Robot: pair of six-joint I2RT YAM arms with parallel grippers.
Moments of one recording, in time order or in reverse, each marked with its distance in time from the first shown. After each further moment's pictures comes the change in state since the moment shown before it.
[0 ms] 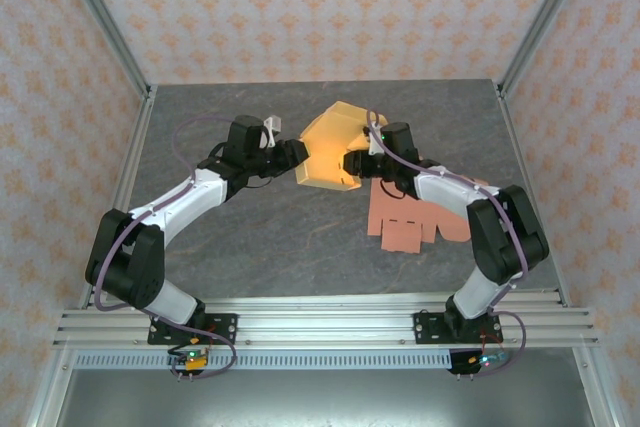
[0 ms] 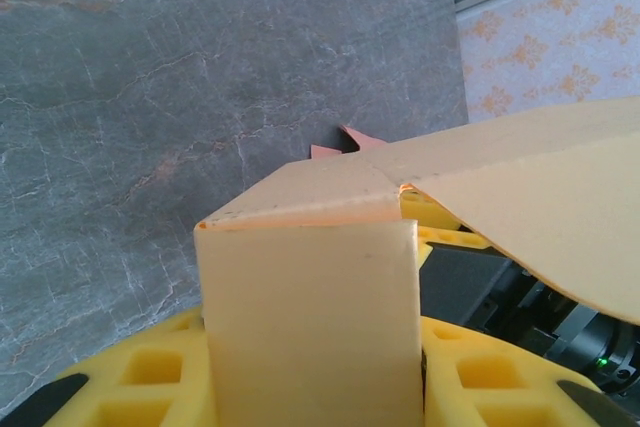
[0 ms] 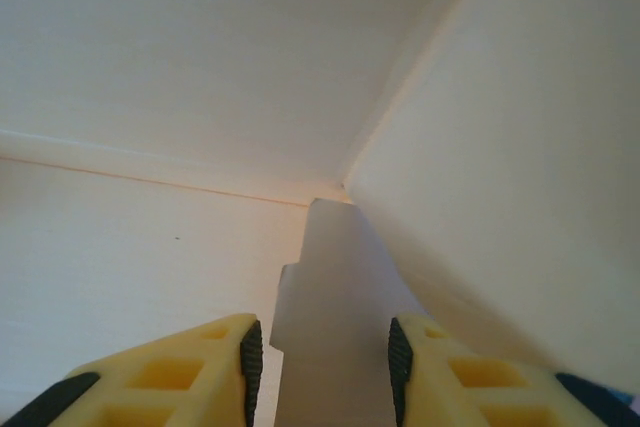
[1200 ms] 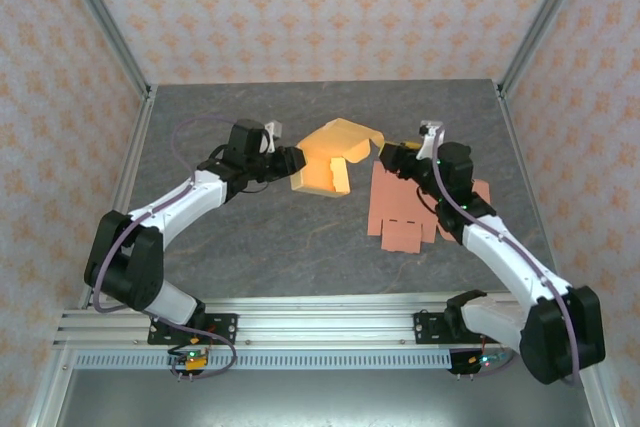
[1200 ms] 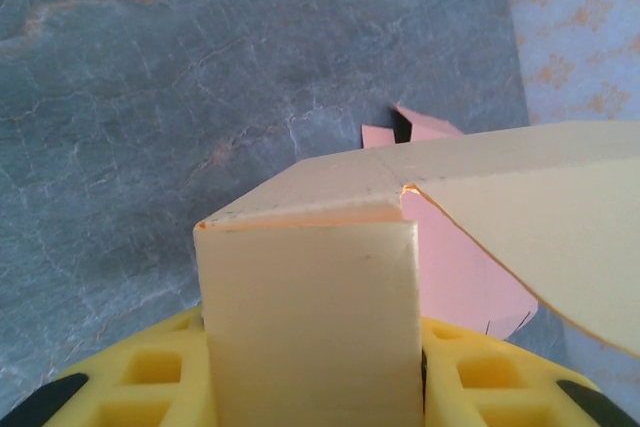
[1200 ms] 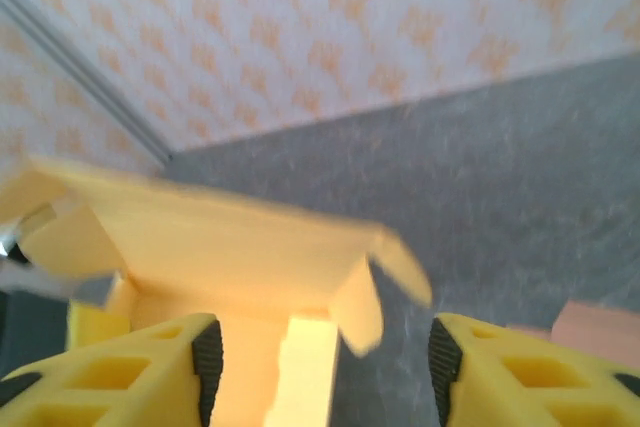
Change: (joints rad) left arm -0.004 -0.006 -0.011 -0.066 -0.046 0.106; right arm -0.093 -0.553 -0.304 0.140 0.118 0.084
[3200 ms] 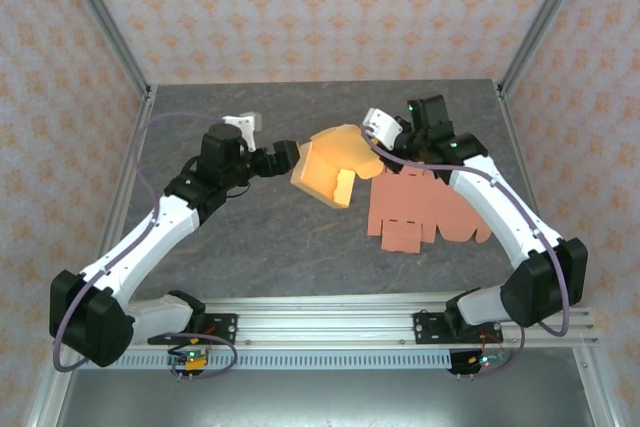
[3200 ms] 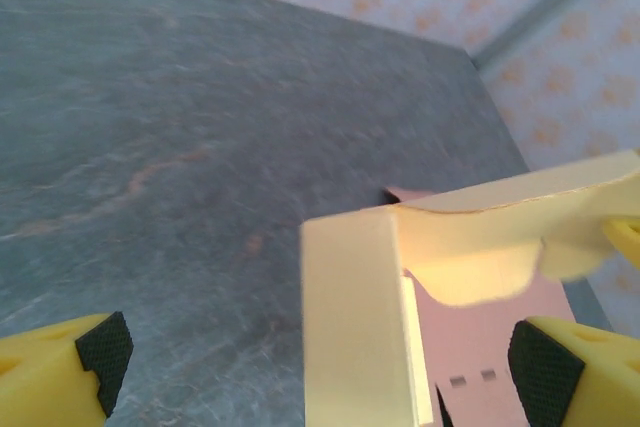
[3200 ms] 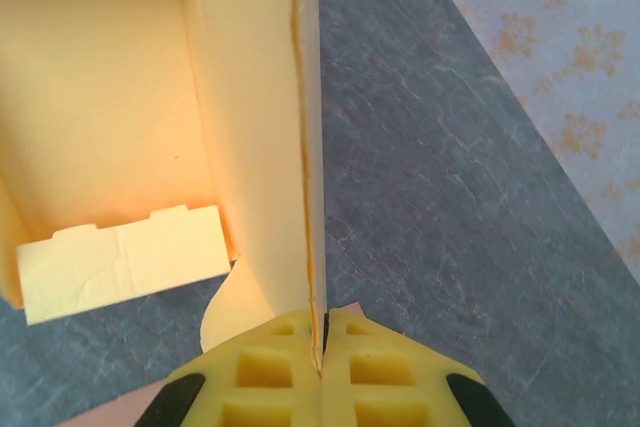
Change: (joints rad) left arm -0.026 -0.294 -0.020 -0.107 -0.158 0.230; right arm 0.055 0.283 0.605 -0.787 -0.076 -1.216
